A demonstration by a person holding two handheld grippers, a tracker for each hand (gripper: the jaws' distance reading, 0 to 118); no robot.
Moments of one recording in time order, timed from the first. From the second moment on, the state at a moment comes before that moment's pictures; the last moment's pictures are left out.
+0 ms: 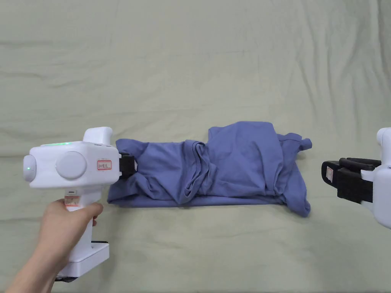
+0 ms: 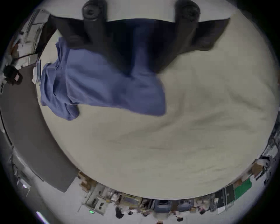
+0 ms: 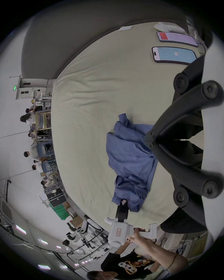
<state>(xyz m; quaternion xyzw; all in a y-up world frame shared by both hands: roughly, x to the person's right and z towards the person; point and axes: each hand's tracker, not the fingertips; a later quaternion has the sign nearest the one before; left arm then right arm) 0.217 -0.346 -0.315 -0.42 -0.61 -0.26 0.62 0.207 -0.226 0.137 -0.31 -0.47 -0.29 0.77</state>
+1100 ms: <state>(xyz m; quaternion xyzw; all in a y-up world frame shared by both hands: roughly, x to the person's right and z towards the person) 0.275 -0.298 -0.142 -0.41 -0.64 -0.38 0.53 0.207 -0.233 0.183 -0.27 -0.49 -0.32 0.76</state>
